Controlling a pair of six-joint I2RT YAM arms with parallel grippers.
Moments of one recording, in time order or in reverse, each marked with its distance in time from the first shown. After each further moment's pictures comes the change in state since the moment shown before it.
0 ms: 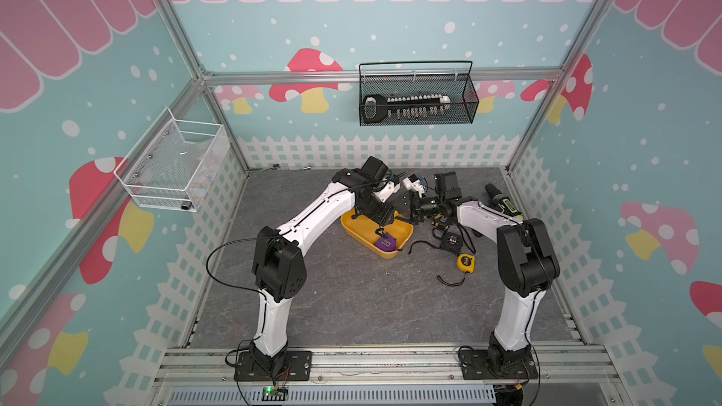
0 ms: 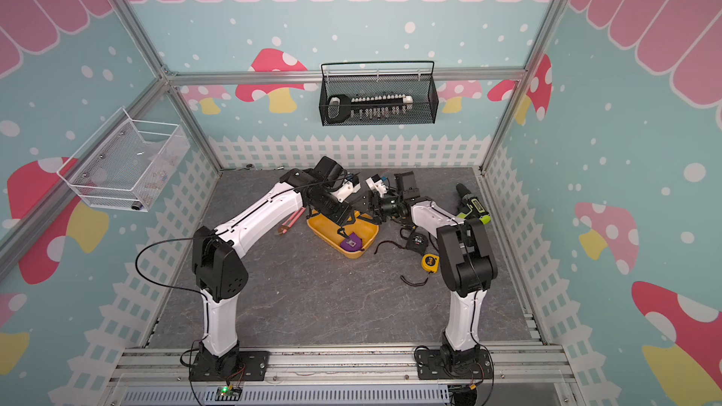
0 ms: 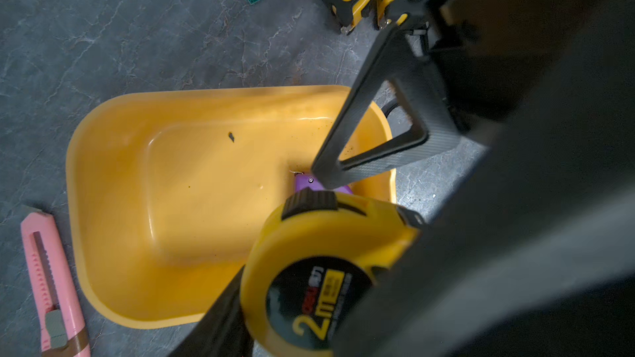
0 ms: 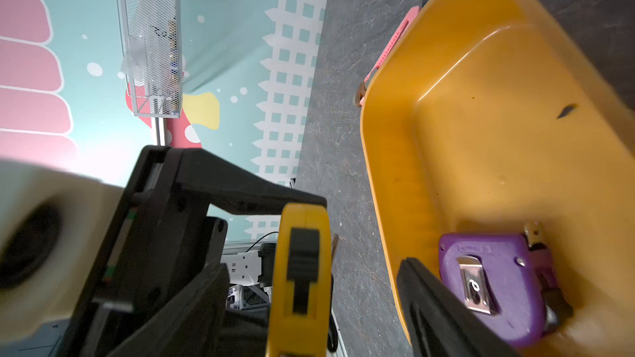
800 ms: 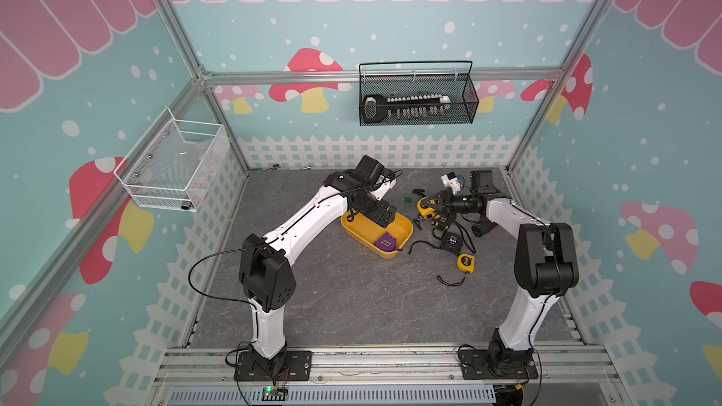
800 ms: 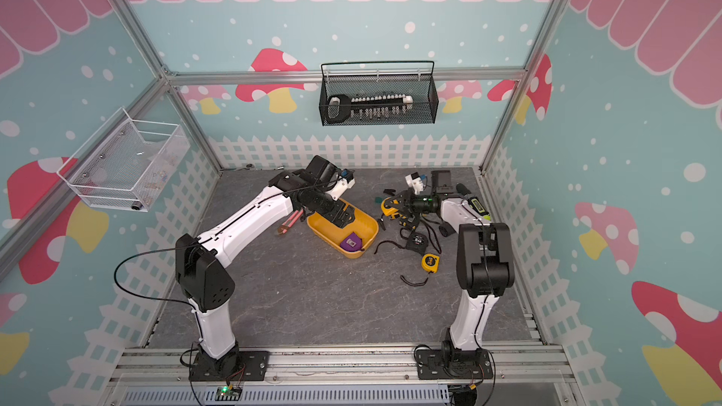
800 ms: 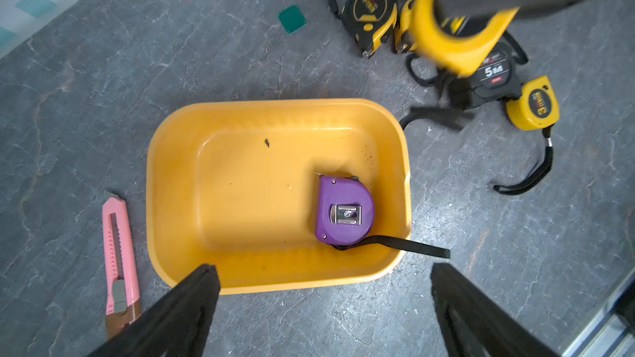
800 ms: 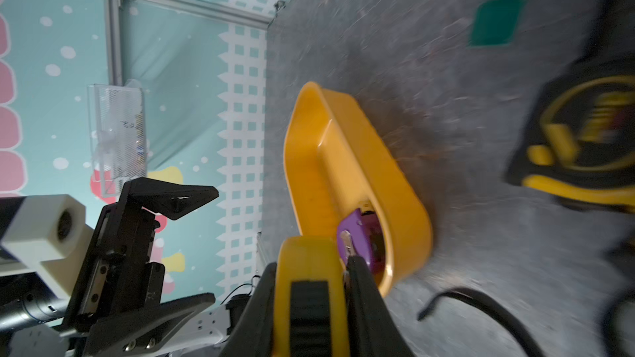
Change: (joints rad) left arm -0.018 -0.088 -0.107 0.077 -0.121 -0.007; right arm -0.303 -0.083 0.010 -0.343 0.162 -0.266
